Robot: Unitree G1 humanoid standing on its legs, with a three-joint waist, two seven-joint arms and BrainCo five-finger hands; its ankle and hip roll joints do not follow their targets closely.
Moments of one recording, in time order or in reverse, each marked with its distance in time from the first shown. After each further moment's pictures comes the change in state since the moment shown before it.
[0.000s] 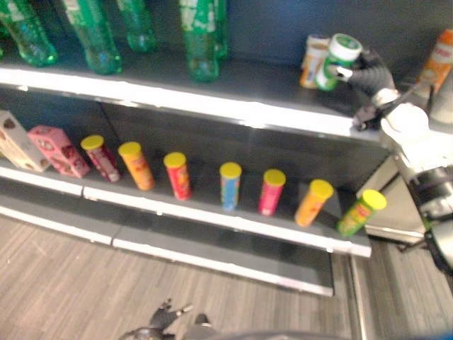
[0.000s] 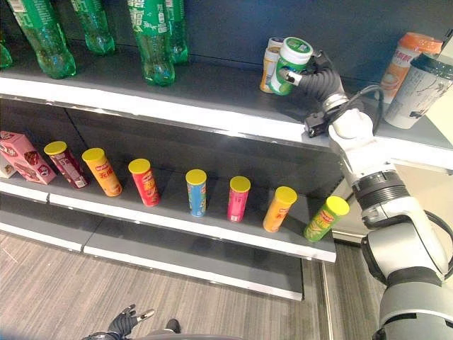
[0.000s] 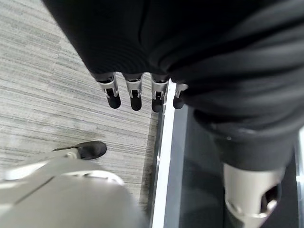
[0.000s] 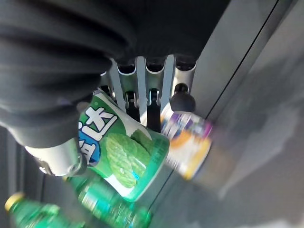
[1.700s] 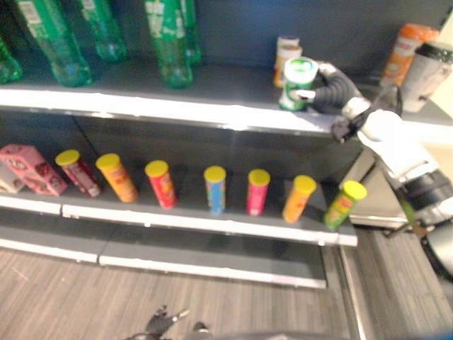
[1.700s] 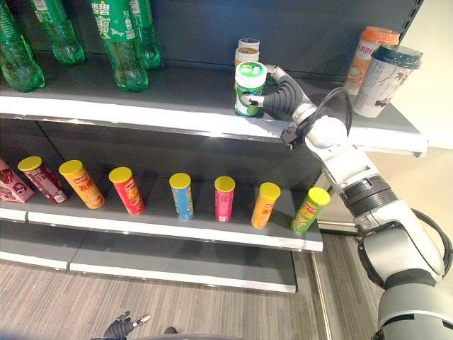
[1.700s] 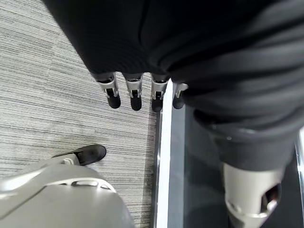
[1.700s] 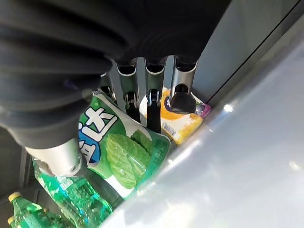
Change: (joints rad) left arm 0.009 -0.005 0.043 0.026 0.005 0.007 0.010; right arm 0.026 -0.013 0.102 -0.167 -0.113 0.022 0.074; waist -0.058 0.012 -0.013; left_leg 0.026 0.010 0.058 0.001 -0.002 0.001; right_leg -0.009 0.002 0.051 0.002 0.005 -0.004
